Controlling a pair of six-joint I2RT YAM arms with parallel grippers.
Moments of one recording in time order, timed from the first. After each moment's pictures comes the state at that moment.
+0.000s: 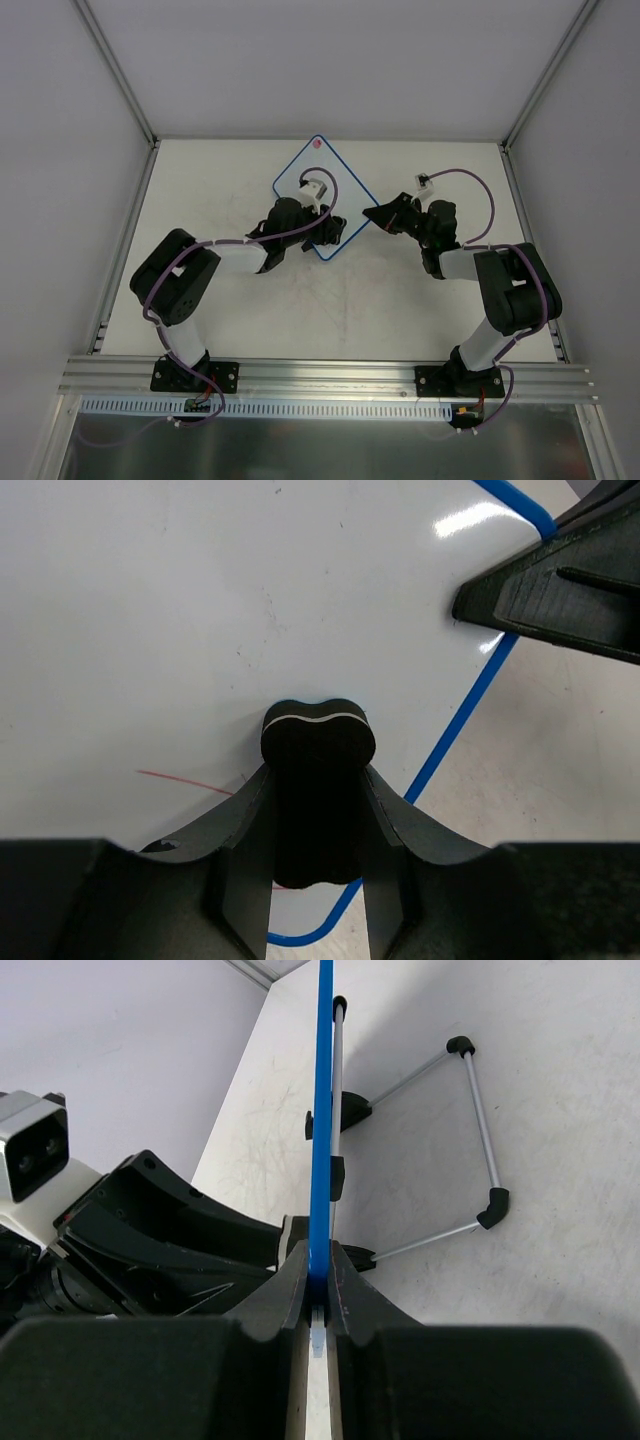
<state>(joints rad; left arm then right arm) -0.64 1.77 0.86 0.56 0.21 -0.34 0.27 1.66 0.62 0.92 -0.54 0.81</state>
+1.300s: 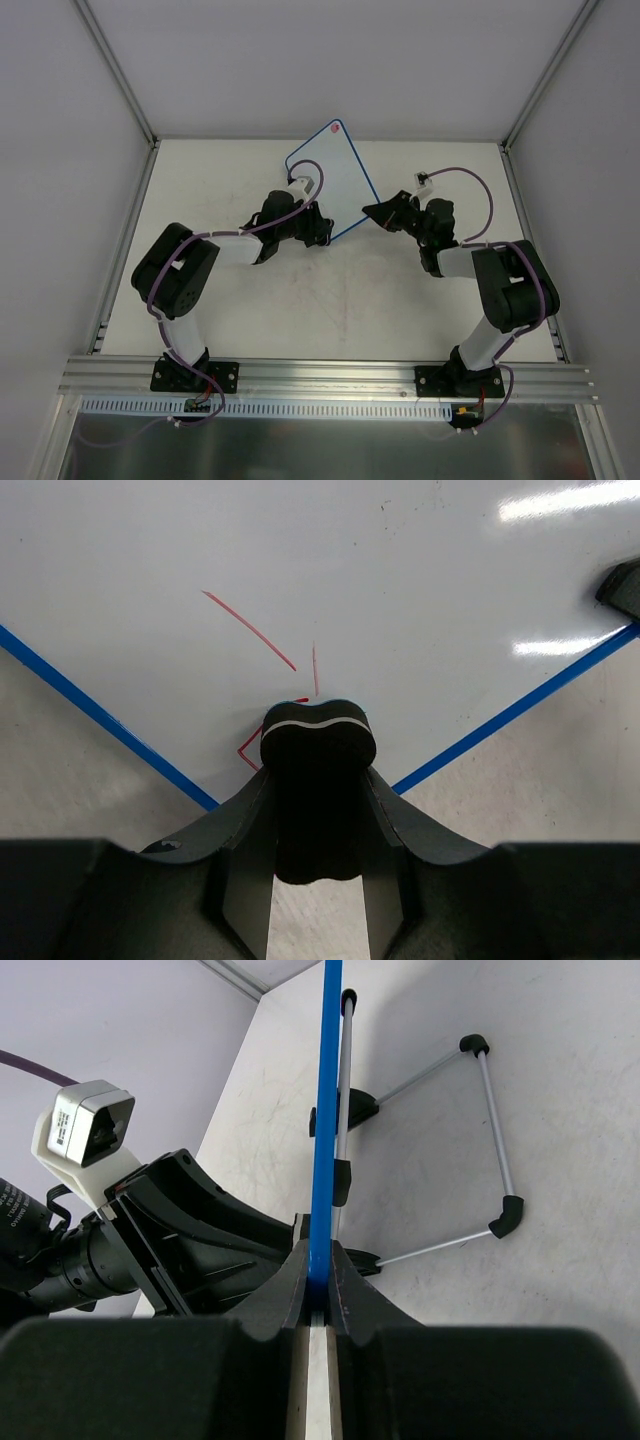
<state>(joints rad) -0.55 1.80 0.89 0.45 0.22 -0.44 0.28 1.68 0.64 0.93 -0.50 0.80</state>
